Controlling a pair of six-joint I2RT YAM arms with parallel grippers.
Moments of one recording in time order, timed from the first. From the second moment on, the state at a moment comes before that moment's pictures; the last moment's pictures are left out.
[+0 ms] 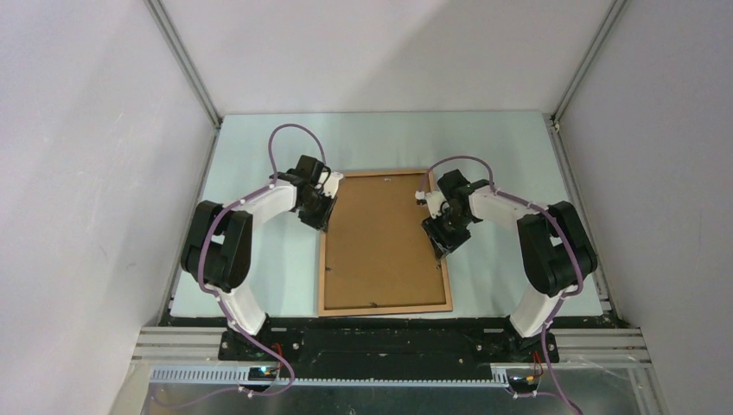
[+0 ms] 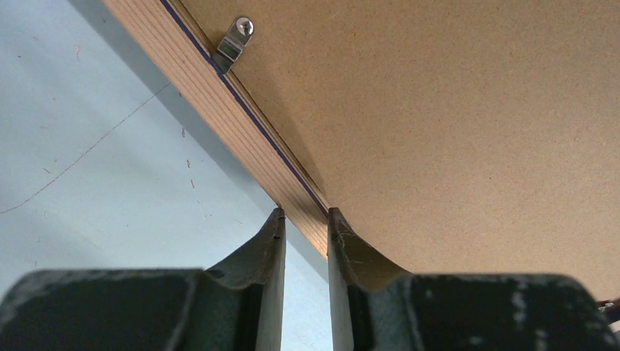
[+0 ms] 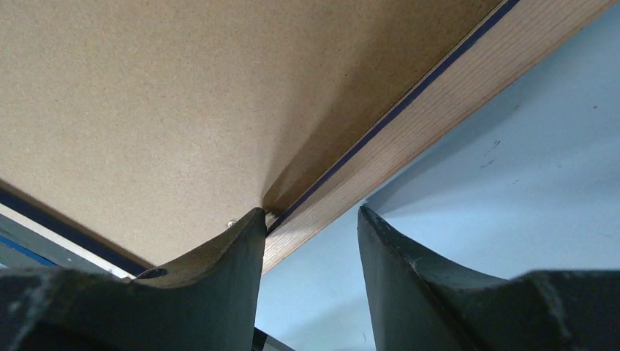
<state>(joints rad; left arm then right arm) -0.34 1.74 1.11 -0.59 0.16 0.11 0.42 1.74 1.06 -0.74 -0.28 -0.22</state>
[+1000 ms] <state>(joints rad) -0.34 1.74 1.11 -0.59 0.16 0.11 0.47 1.70 1.01 -0.72 -0.25 -0.30</state>
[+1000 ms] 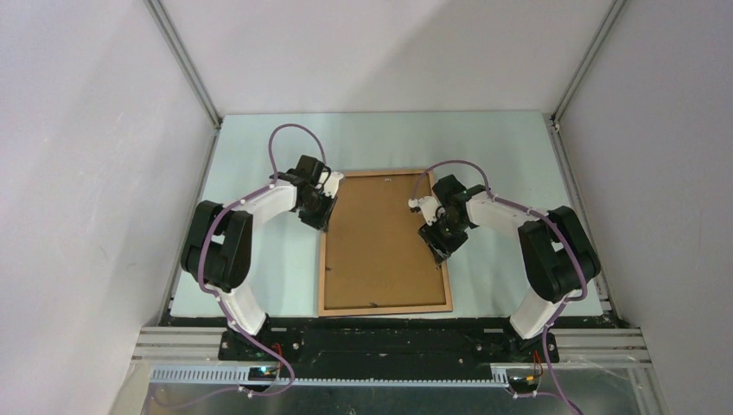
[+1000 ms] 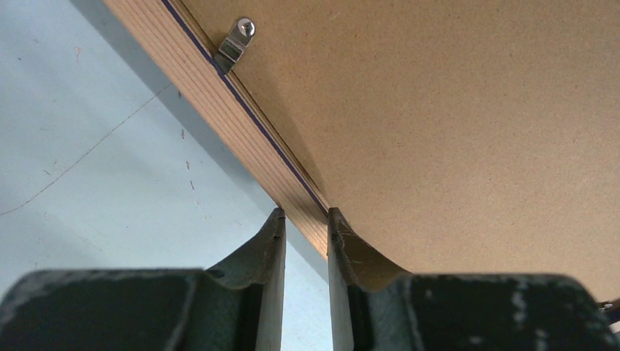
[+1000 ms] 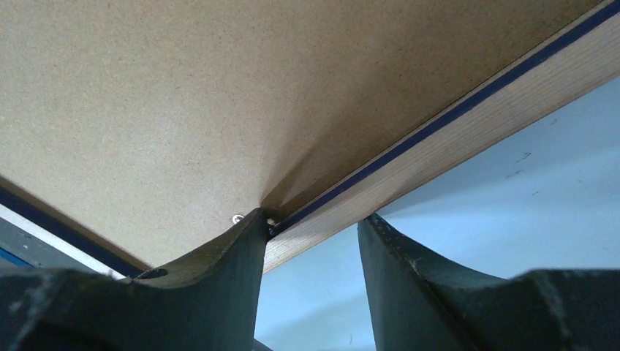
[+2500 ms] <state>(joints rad) -0.33 1.75 1.11 -0.59 0.17 0.11 0.34 1.72 1.06 -0.74 -0.34 -0.27</state>
